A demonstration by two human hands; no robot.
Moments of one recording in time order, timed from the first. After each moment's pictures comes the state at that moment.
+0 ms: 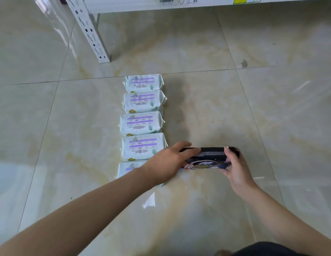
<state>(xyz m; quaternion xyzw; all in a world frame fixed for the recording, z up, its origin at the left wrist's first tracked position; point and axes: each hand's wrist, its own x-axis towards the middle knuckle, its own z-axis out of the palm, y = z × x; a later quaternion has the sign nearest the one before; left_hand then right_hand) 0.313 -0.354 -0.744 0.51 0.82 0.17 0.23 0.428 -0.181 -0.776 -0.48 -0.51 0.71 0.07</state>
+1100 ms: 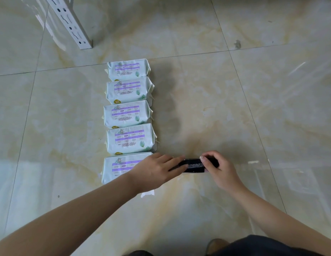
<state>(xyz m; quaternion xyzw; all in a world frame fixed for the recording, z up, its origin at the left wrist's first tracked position) 0.325 -0.376 -0.812 0.71 0.69 0.10 -0.05 0.460 -0.190 -0.818 -0.33 -0.77 0.55 0.00</state>
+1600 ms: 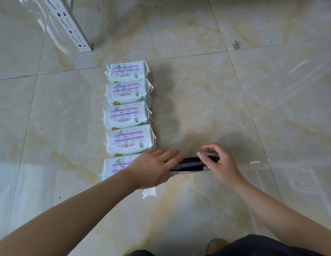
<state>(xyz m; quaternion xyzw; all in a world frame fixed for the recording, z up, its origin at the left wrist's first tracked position) 0.318 -0.376 -0.803 0.67 0.74 0.09 -0.02 0.448 -0.183 -0.803 -0.32 -0.76 0.56 0.01</state>
